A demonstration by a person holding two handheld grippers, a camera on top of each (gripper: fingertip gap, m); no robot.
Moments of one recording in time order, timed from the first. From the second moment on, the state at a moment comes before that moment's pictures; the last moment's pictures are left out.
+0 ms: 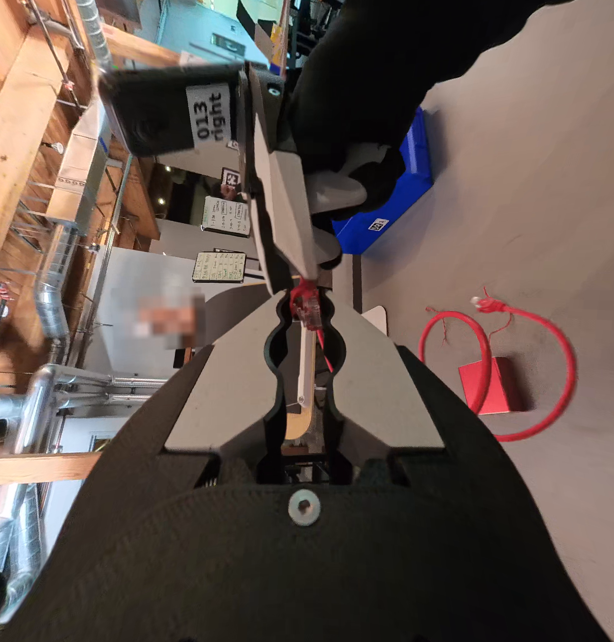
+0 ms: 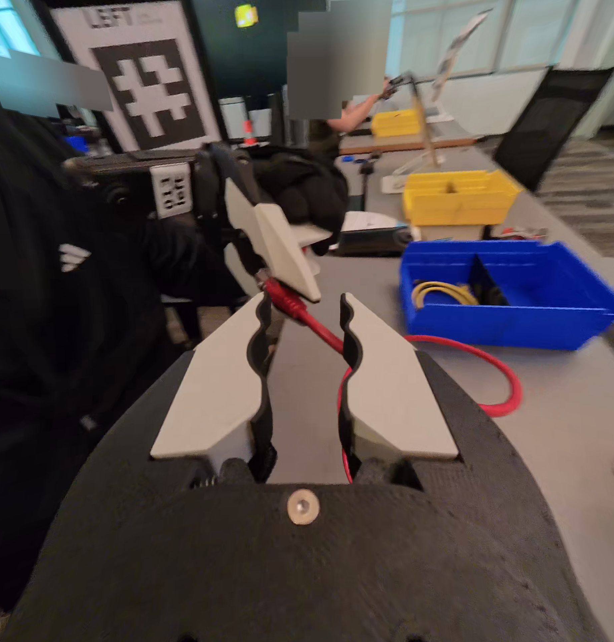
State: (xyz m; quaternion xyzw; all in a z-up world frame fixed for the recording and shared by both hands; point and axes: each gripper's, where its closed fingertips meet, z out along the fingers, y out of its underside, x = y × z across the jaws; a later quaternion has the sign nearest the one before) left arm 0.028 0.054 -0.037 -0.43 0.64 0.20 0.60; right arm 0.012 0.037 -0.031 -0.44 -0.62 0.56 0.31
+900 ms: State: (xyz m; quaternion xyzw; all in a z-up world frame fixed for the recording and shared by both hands) left arm 0.048 0.038 -0.036 -0.41 0.65 0.14 0.62; right arm 0.027 0.015 -0.032 -0.37 -0.64 0.62 0.24
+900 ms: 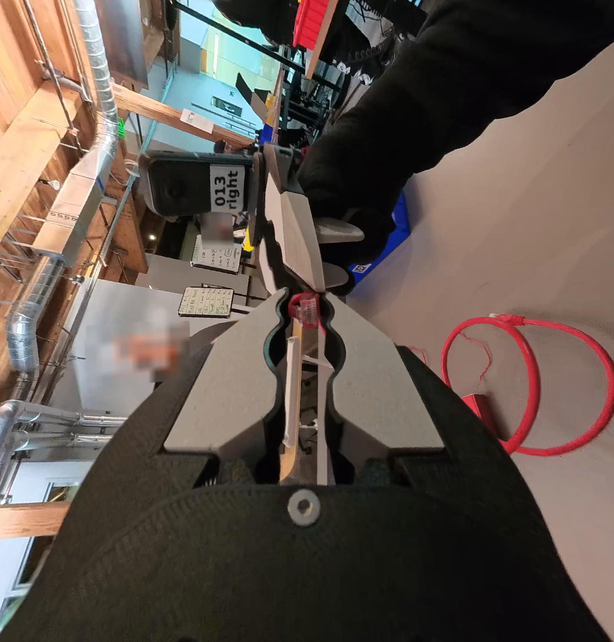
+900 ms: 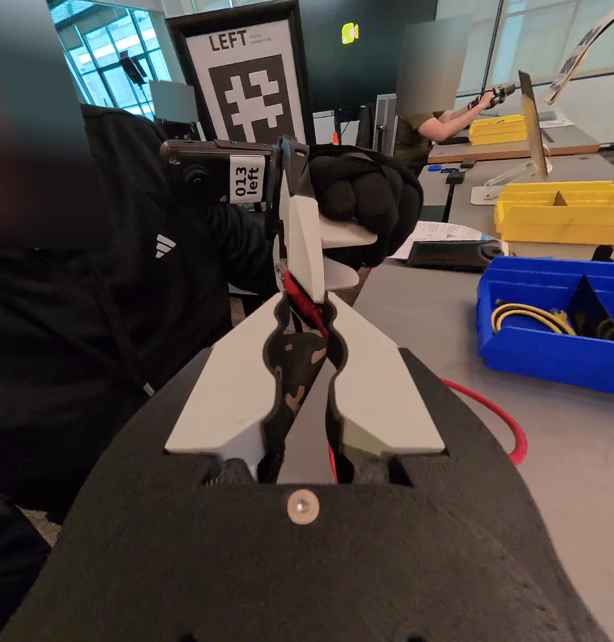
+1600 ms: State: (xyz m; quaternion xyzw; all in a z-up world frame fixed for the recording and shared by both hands) left arm 0.026 0.076 -0.033 -0.43 0.60 0.28 0.61; right arm 0.015 0.057 -0.035 -0.45 -0.58 0.62 0.29
